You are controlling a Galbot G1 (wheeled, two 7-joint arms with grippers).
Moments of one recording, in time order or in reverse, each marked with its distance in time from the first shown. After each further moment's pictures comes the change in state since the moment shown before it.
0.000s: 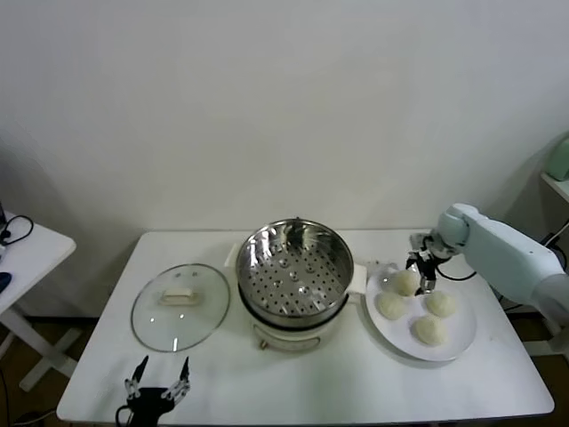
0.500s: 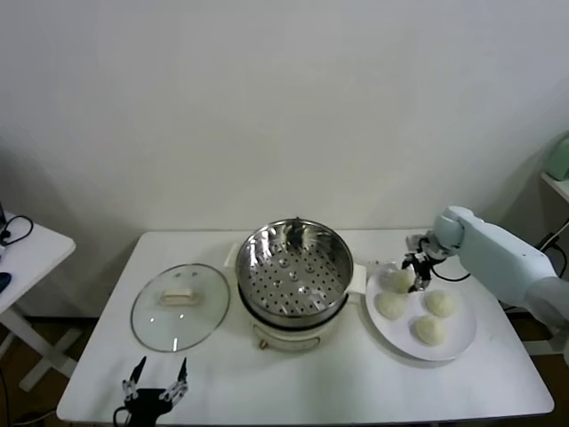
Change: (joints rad) left arm 0.010 0.000 -0.009 -0.006 0.004 -0.004 -0.002; right arm 0.062 -0.039 -0.039 0.082 0.029 0.017 0.003
